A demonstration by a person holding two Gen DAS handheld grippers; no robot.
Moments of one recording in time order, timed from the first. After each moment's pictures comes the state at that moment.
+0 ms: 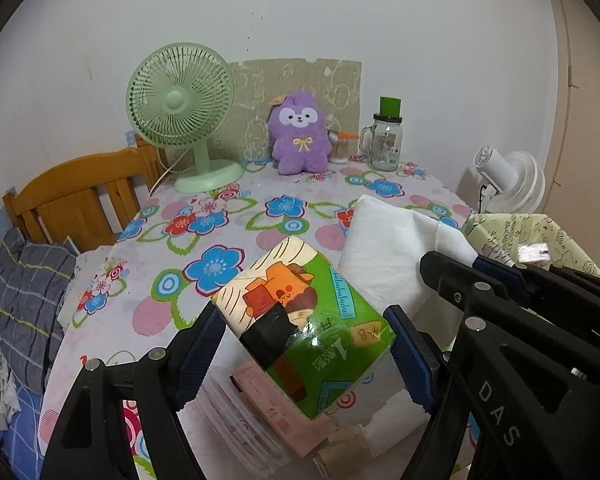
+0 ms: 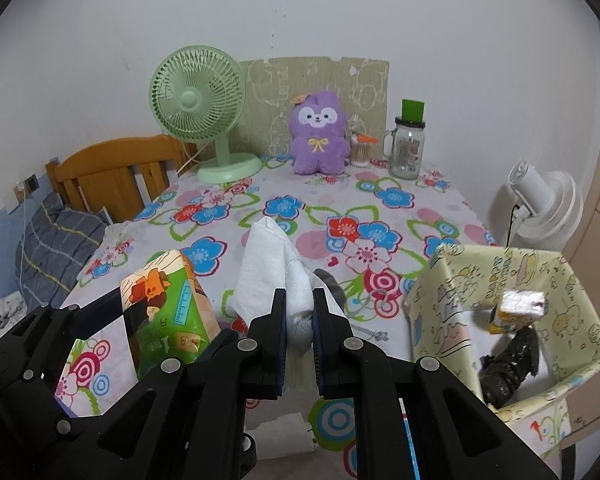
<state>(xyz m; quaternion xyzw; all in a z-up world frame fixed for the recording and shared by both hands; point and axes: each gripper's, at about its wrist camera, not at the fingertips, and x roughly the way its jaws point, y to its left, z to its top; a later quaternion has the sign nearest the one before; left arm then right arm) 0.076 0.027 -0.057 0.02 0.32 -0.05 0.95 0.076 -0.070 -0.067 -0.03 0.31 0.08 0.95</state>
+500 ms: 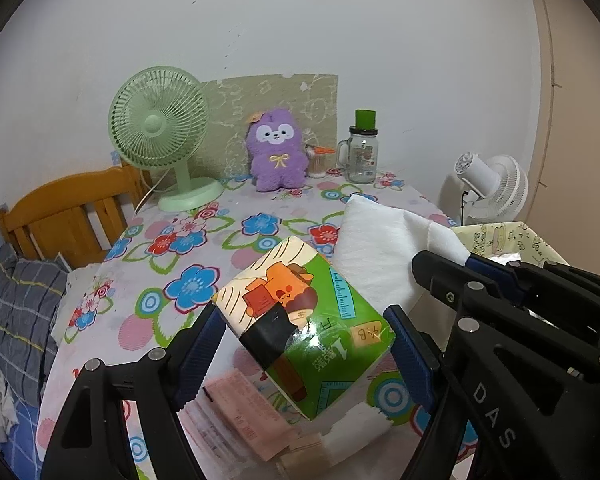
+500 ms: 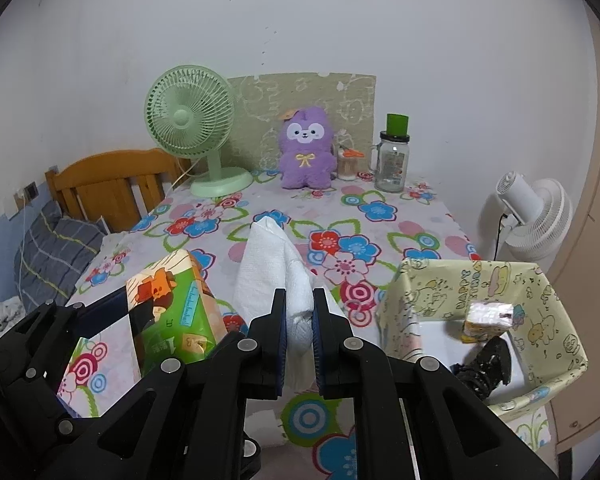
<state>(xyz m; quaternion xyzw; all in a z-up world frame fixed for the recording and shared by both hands) 0.070 -0.003 -0.040 0.03 0.30 -0.07 0.95 0.064 -0.096 -0.048 -0.03 0.29 0.07 0.95</state>
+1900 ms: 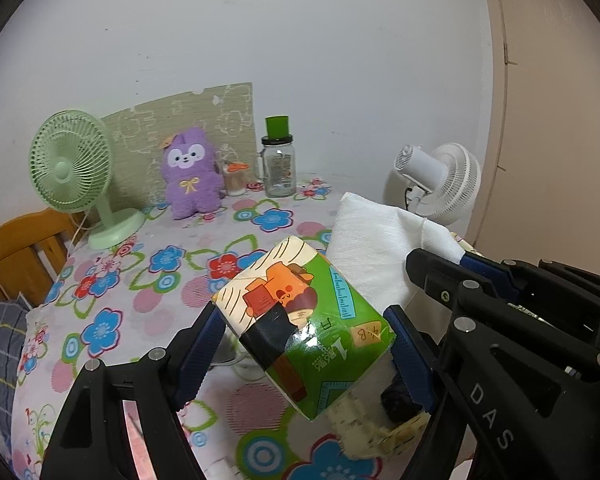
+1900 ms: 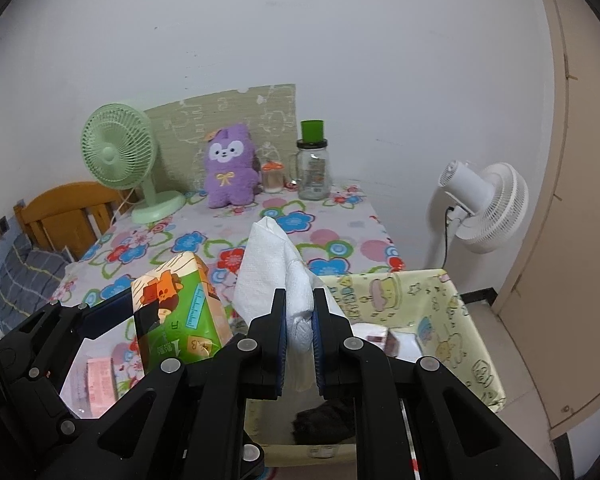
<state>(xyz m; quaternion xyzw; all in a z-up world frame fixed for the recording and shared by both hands) 0.096 -0.125 -0.033 0.06 0.30 -0.15 0.94 0.076 -0.218 -0.033 0.00 0.28 0.01 0.96</state>
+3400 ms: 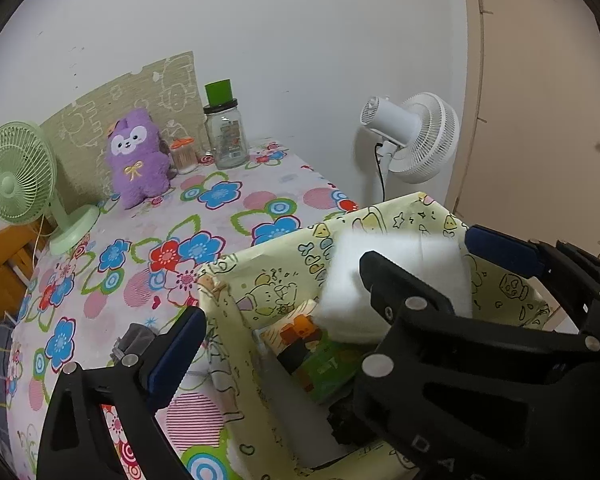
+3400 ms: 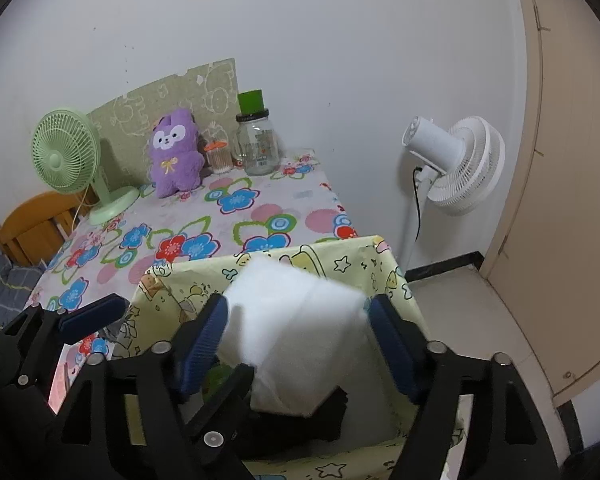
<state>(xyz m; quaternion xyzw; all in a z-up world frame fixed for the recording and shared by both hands) 0.124 -0.189 -0.056 0.11 0.36 -0.18 0.91 0.106 -0.288 -0.067 0.05 0.32 -0.03 0.95</state>
